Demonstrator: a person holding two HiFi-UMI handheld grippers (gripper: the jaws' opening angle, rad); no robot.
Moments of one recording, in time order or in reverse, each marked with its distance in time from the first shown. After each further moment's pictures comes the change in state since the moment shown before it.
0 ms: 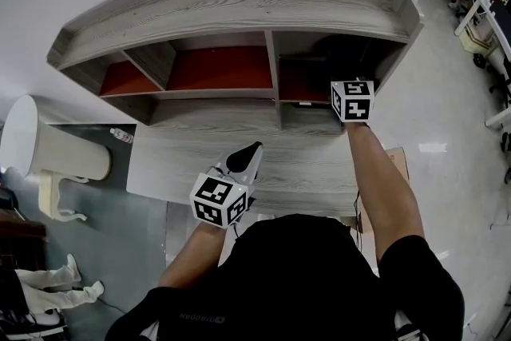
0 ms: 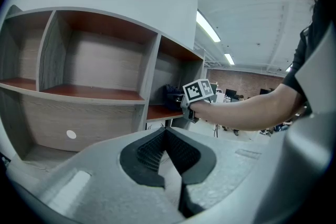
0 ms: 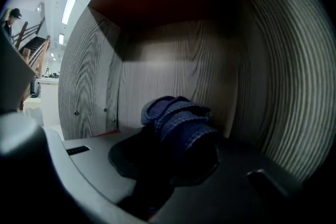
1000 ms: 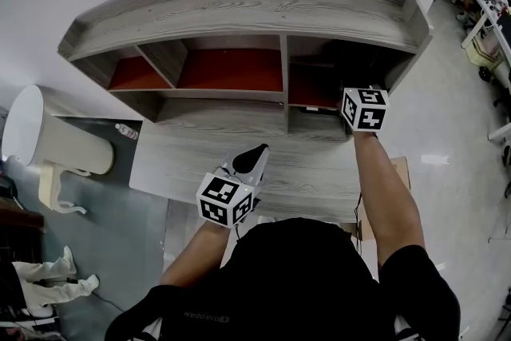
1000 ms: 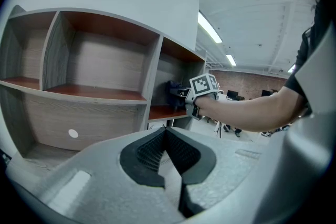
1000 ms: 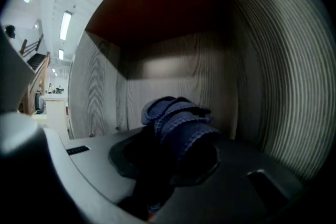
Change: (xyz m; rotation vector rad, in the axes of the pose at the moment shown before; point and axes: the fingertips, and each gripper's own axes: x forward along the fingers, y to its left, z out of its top) left arm -0.002 0.003 -0.002 -0.012 -0.010 0.016; right arm -0.016 0.009 0.024 0.103 -0.057 0.057
